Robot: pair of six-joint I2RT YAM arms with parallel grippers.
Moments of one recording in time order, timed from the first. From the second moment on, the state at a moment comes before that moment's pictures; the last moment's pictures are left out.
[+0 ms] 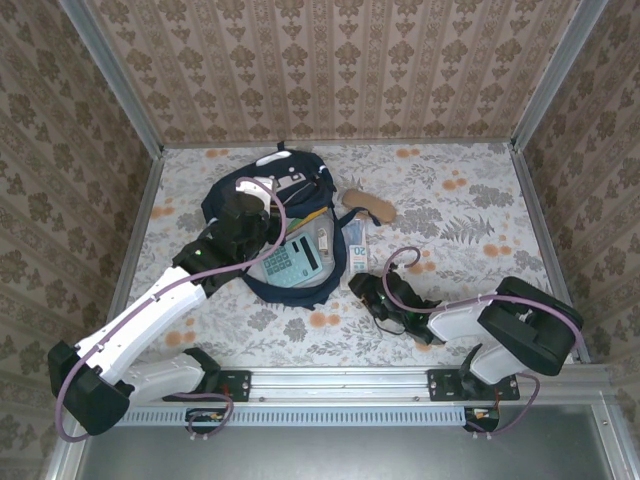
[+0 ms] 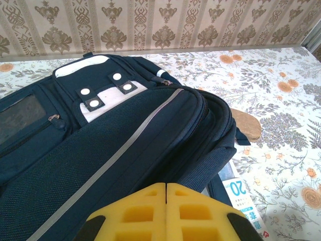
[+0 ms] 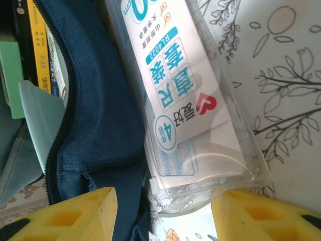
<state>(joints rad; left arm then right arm) -0.72 1.09 0.99 -0.39 -0.26 -0.33 0.82 1.48 0.30 0.61 0.15 1.45</state>
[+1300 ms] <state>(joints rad) -0.72 1.09 0.99 -0.39 -0.26 -0.33 0.75 0.66 0.25 0.14 0.32 1.20</state>
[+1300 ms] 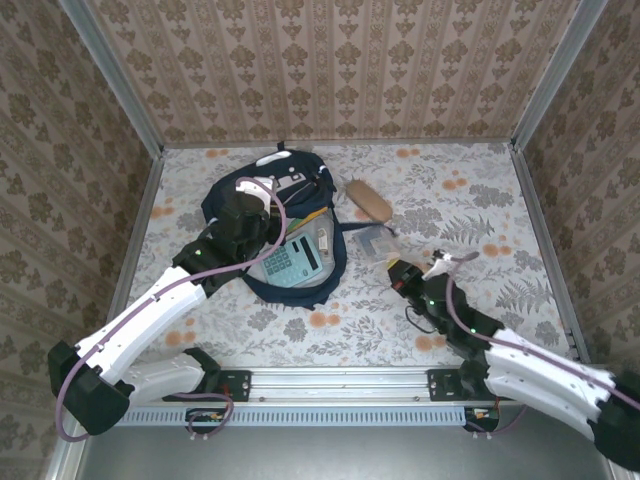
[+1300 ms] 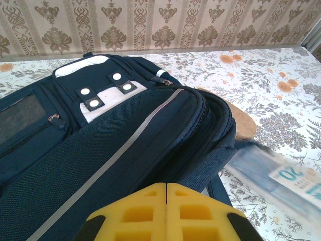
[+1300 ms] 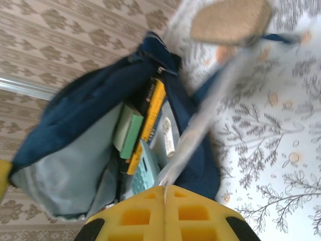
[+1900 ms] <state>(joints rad) -0.72 1.09 0.99 -0.39 -0.25 -0.33 0.70 0.76 0.46 0.00 0.06 0.96</state>
